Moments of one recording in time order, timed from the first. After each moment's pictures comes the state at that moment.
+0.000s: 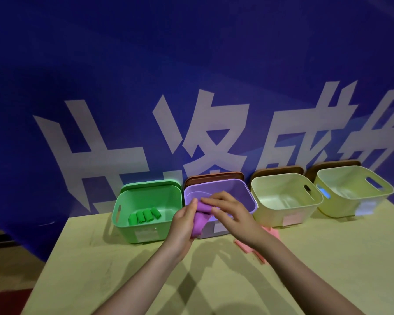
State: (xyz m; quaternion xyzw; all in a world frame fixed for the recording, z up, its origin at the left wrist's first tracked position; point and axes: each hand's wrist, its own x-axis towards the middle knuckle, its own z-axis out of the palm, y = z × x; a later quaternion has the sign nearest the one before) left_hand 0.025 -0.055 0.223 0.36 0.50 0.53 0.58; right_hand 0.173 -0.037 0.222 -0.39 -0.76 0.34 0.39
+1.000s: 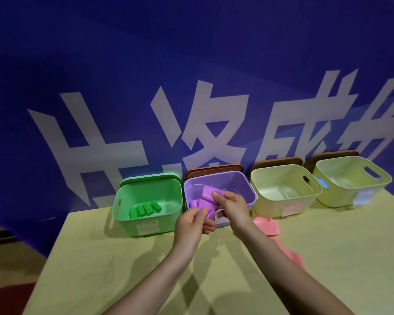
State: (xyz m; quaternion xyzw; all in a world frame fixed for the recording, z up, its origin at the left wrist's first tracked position) left_hand 0.033 -0.072 0.206 0.42 0.57 0.48 0.53; right_hand 0.148 -0.016 0.195 -0.57 -0.45 0.51 0.47
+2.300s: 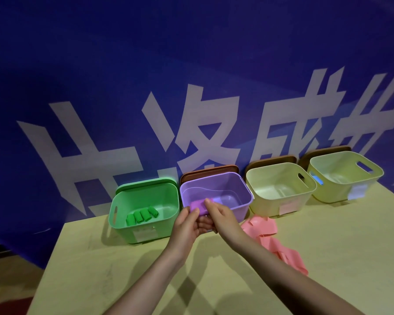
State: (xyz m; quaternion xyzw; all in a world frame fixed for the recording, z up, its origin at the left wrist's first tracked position) left_hand 0.026 -0.062 0.206 0.35 0.45 0.51 0.64; right_hand 0.136 -0.038 0.186 -0.52 -0.54 0.50 0.43
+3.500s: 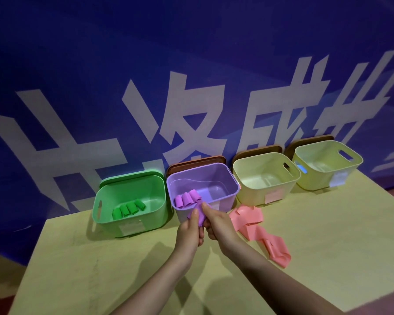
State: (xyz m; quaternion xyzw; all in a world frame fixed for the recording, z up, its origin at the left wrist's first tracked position) left_hand 0.064 -0.073 0.166 0.38 0.60 0.43 0.56; right_hand 0.152 -0.065 0.179 -0.59 -0.36 0.58 0.43
